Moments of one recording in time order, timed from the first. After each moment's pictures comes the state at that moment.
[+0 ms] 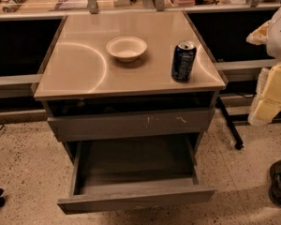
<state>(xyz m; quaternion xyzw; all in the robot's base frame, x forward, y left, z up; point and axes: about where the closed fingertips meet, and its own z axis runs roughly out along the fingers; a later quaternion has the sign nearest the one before) 0.438 -0.216 0.979 -0.60 0.78 -0.04 0.16</state>
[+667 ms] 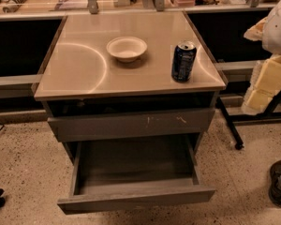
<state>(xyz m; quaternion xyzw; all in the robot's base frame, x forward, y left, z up) 0.465 -0.222 0.973 -0.59 0.78 -0.03 0.18</state>
